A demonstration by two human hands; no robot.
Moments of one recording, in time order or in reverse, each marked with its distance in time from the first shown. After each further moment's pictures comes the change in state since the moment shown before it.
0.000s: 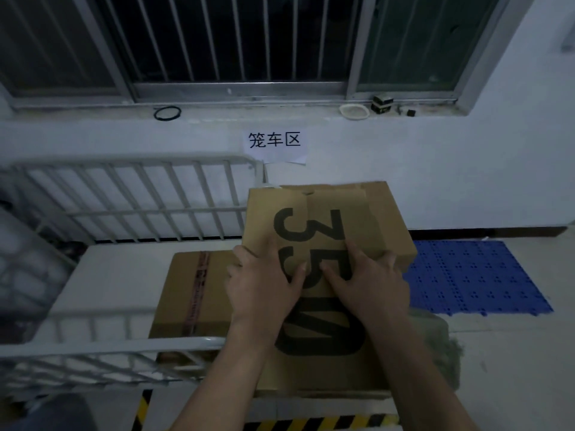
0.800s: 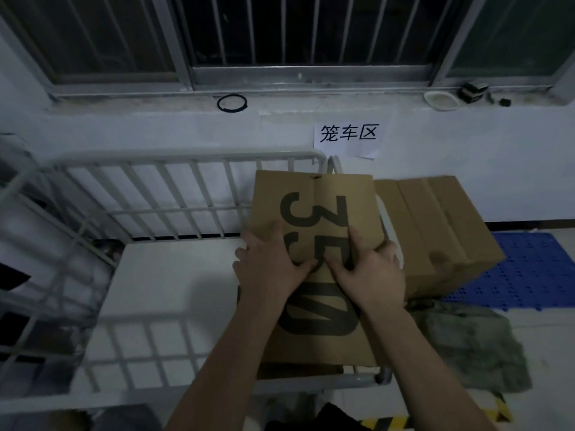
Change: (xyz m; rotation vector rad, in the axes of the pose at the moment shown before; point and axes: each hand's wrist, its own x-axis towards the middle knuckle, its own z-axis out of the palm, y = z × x) left_hand 0.200 -0.281 -0.033 -0.150 -0.192 -0.012; right_hand 0.045 -0.308 0.121 0.047 0.048 -0.006
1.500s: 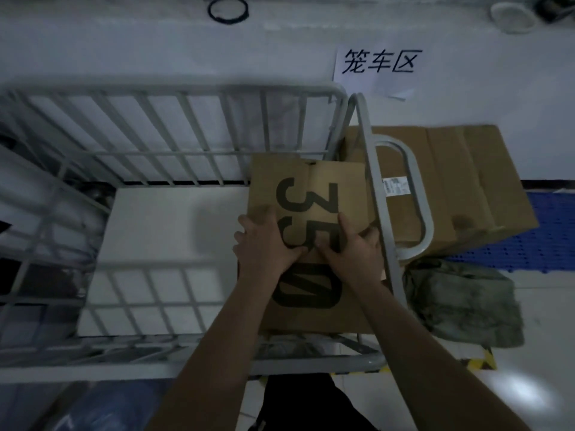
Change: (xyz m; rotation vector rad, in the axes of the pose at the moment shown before) left_hand 0.075 -0.059 0.103 -0.006 -0.167 -0.145; right_hand 0.056 0.005 0.136 0.064 -0.262 0.090
